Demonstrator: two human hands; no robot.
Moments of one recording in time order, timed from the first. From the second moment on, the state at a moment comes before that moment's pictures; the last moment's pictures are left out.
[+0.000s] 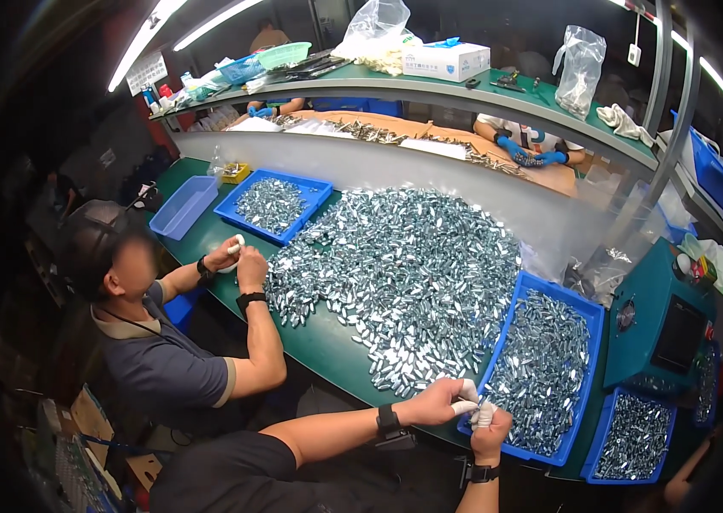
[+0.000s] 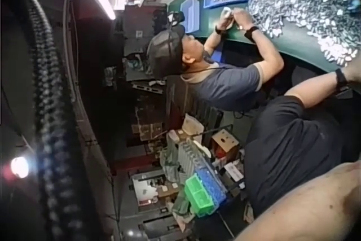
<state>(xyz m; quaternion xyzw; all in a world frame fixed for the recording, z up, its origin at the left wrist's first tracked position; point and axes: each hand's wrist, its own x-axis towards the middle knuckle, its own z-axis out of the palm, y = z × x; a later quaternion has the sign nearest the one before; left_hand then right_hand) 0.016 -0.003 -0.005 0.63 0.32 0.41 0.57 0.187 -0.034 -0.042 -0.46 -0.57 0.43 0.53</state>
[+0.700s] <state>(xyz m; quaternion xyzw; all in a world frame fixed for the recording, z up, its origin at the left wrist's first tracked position) 0.022 -0.008 0.005 0.69 0.33 0.39 0.51 0.194 -0.039 -0.043 -0.46 -0.54 0.45 0.53</state>
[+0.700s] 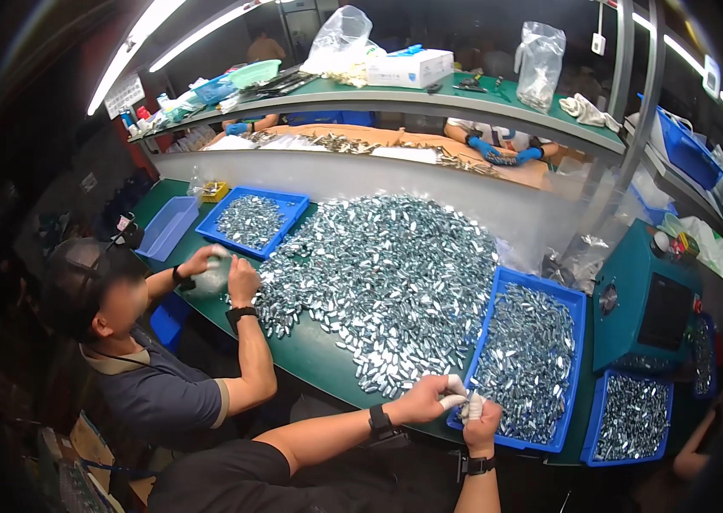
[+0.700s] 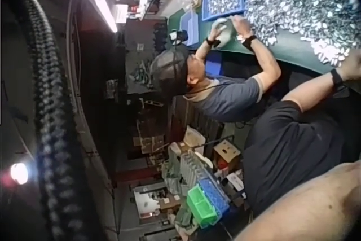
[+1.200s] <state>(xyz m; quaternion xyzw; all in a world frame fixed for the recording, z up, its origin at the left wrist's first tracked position) 0.004 0.007 -0.011 0.60 0.47 0.35 0.55 0.187 -0.036 -0.029 -0.48 -0.60 0.37 0.53</state>
